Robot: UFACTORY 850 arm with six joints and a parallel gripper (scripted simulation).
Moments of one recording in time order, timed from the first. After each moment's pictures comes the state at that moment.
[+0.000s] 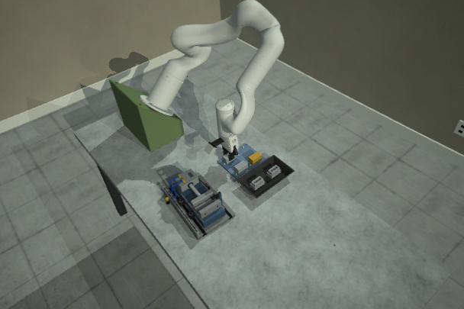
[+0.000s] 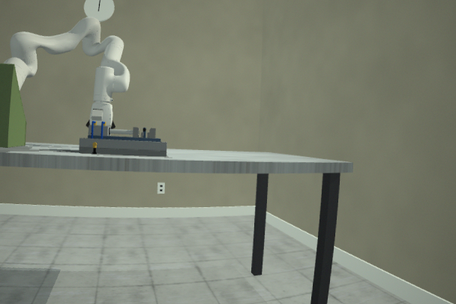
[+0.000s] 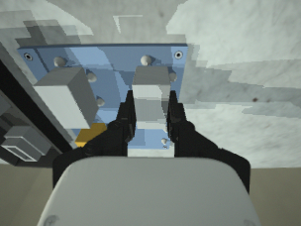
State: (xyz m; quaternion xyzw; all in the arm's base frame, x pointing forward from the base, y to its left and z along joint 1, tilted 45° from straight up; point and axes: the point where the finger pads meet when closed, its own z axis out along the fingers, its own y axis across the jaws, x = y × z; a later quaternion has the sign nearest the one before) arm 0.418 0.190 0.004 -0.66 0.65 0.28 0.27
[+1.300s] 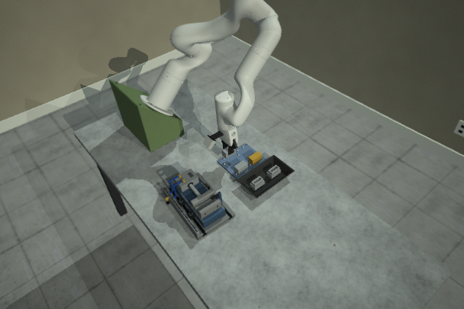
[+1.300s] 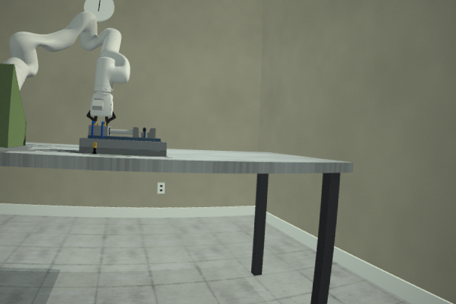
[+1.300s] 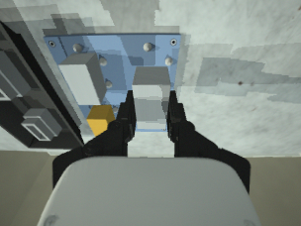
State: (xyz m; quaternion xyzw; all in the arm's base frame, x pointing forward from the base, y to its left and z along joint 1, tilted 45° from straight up) arm 0.419 0.160 0.034 -0.66 0.65 0.28 0.27
